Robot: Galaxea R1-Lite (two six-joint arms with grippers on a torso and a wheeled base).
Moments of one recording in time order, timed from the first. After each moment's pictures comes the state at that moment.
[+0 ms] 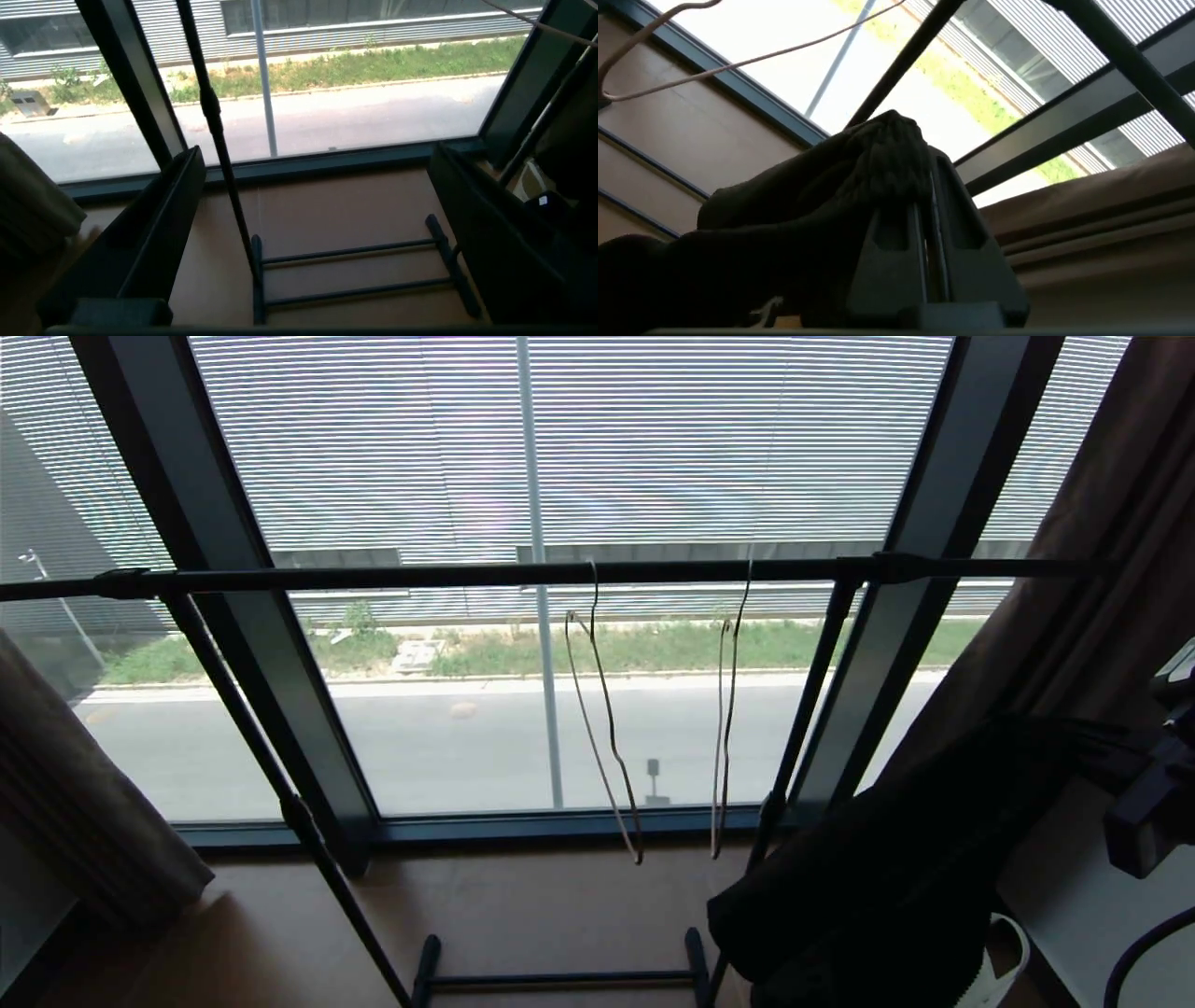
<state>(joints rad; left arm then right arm) -0.01 0.00 -0.02 0.09 -0.07 0.07 0.20 1.12 -0.57 -0.29 0.03 -0.54</state>
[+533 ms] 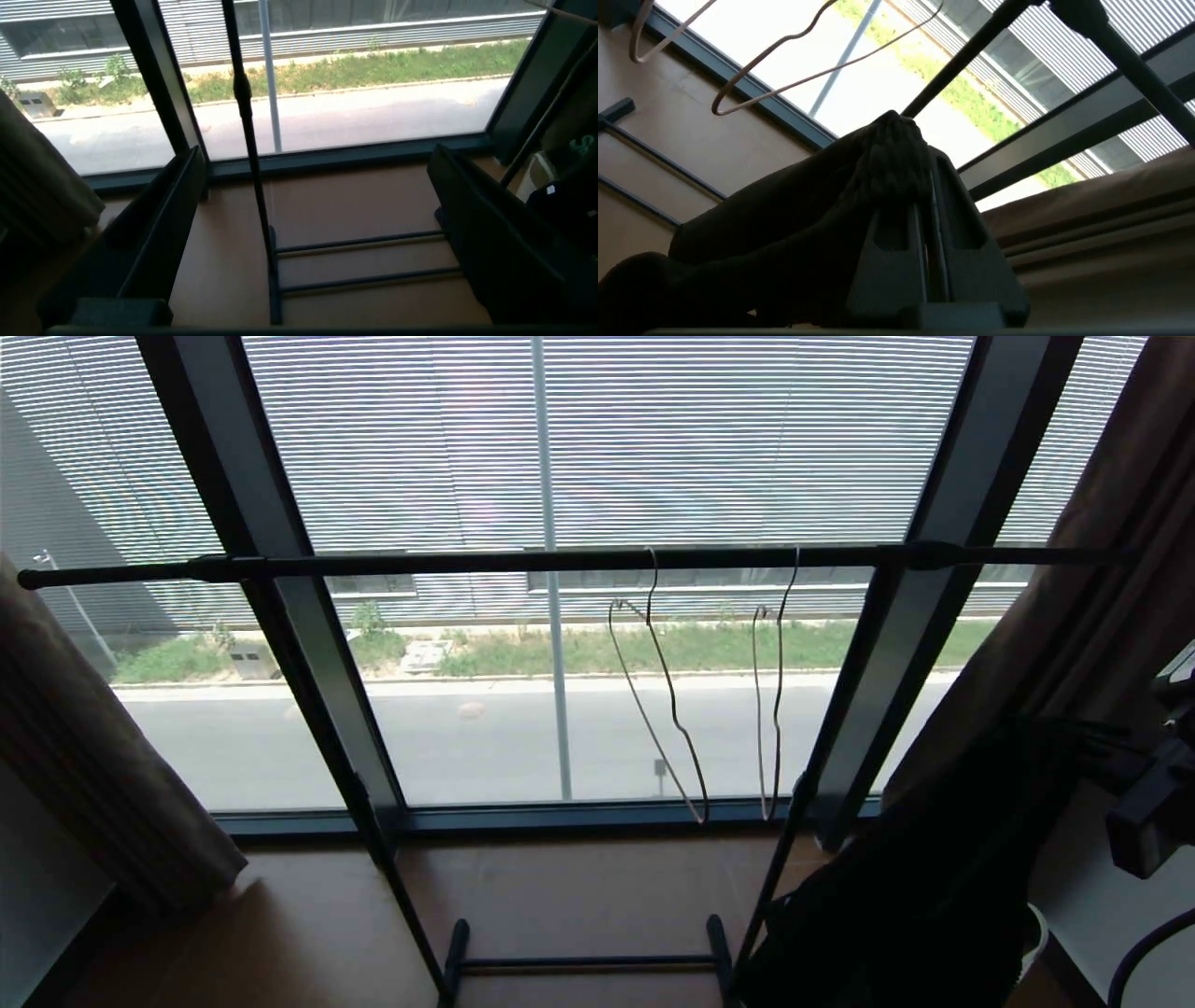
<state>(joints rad) -0.01 0.00 -0.02 0.09 -0.07 0.07 0.20 1.12 -0.57 -0.29 0.03 -0.54</state>
